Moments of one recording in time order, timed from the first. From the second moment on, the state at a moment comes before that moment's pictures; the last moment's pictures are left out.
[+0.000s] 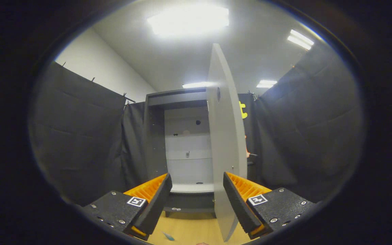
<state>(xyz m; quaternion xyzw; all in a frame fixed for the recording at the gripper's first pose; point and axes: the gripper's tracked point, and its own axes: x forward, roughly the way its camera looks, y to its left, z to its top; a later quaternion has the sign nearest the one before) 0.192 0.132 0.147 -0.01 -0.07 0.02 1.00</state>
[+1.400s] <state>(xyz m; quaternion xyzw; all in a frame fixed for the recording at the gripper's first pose) 0.271 0.255 -0.219 -0.01 0.10 0.04 0.99</state>
